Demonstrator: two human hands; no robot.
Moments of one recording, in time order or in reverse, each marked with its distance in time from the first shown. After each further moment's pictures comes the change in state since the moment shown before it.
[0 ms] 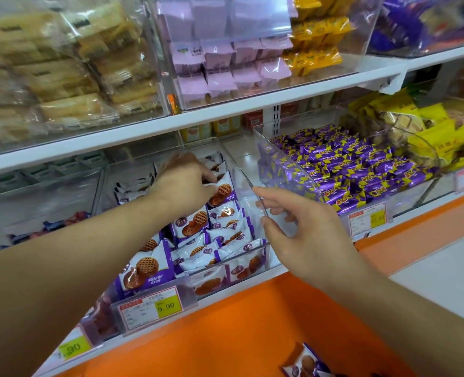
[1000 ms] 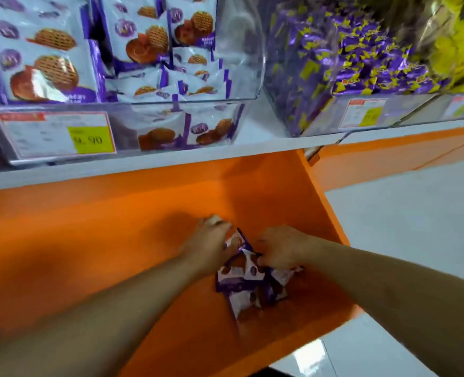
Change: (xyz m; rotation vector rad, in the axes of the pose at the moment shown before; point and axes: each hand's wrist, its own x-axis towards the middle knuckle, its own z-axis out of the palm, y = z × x) left_hand -0.243 0.092 0.266 -0.459 -0.672 -0.132; right_hand -0.132 0.172 0.032 -0.720 -1.310 0.342
